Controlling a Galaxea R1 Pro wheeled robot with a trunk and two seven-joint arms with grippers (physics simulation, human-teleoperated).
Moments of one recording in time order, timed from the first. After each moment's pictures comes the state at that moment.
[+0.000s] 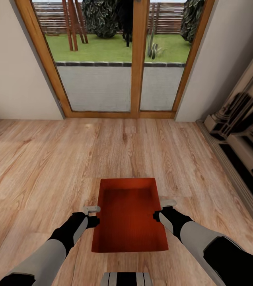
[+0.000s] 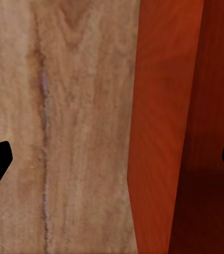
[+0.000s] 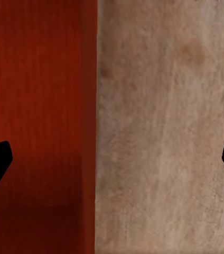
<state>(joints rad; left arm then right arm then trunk) -0.72 -0.06 -0.07 -0.47 0.16 0.51 0.15 -0.92 0.08 0.59 -0.14 -0.54 0.34 -0.29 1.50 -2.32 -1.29</state>
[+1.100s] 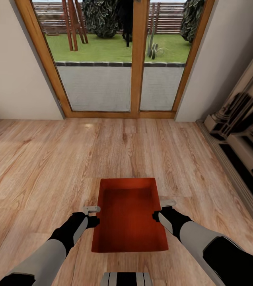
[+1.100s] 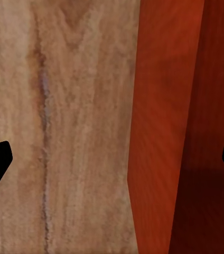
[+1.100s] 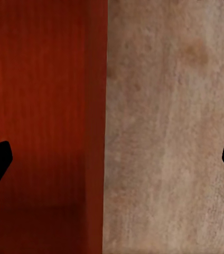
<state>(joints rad) -0.72 -0.06 -0.07 -0.47 0.16 0.51 0.15 -0.92 0.08 0.59 -0.14 -0.54 0.35 -0.29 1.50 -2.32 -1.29</state>
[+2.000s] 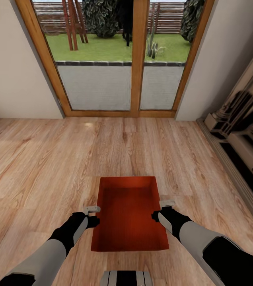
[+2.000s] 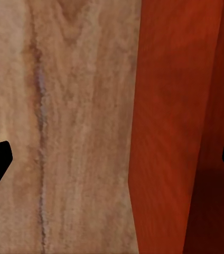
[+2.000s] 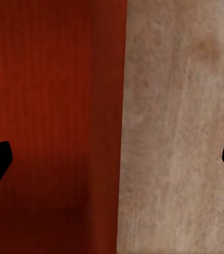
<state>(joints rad) -0.72 -0.06 -0.07 -0.47 0.16 0.51 0.15 -0.92 0.08 0.59 -0.14 -0.54 0.35 -0.28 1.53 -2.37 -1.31</state>
